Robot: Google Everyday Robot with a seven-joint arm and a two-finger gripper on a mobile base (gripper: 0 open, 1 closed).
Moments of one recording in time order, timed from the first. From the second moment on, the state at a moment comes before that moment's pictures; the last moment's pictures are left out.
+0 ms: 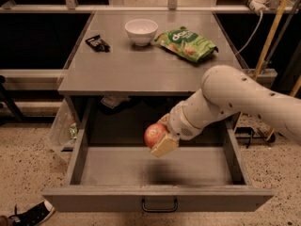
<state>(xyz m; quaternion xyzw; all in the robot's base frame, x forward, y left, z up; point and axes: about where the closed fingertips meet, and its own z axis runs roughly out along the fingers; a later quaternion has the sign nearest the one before) 0.489 -0.025 0.731 -0.62 0.72 0.21 0.23</state>
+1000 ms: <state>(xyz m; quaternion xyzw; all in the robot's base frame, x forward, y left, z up) 0.494 -0.009 0.627 -0.70 0.64 0.24 0.22</state>
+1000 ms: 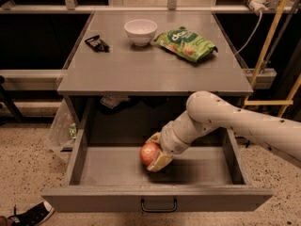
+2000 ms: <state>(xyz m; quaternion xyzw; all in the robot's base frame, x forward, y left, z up) 0.497 -0.016 0.627 -0.71 0.62 0.24 0.25</state>
